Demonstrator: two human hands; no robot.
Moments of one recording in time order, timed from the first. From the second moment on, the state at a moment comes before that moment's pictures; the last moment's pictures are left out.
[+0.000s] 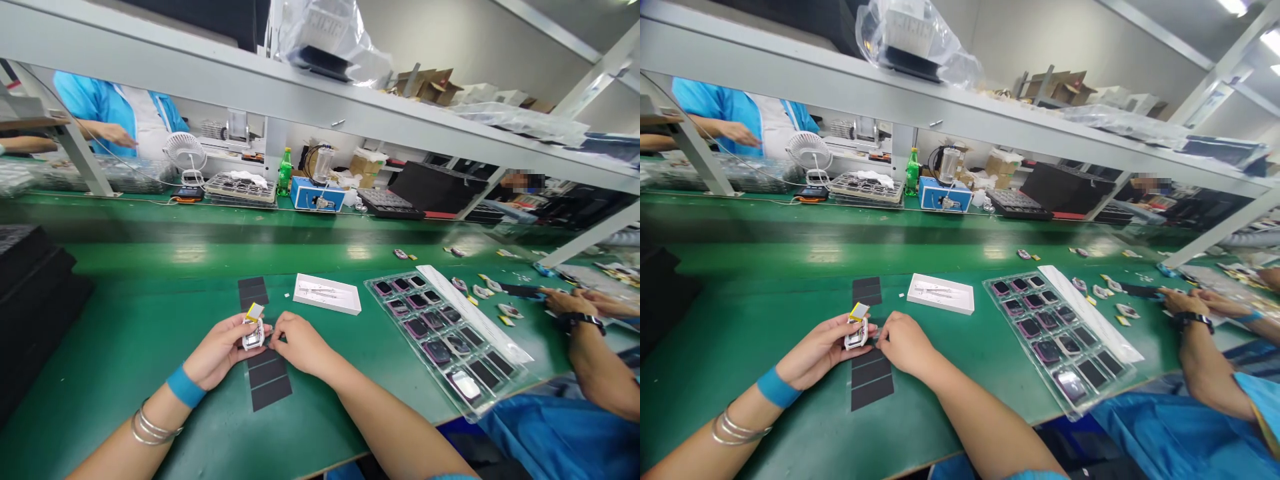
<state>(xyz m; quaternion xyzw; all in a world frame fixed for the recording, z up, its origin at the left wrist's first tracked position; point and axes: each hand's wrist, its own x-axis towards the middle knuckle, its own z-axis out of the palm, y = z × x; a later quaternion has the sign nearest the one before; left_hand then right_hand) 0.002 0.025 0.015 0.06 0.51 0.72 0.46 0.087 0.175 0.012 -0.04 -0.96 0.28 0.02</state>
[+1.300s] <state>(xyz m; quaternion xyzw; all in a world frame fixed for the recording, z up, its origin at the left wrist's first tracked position) 0.007 0.030 0.012 0.14 0.62 0.66 0.40 0.091 0.171 0.026 0.06 -0.86 0.50 0.11</state>
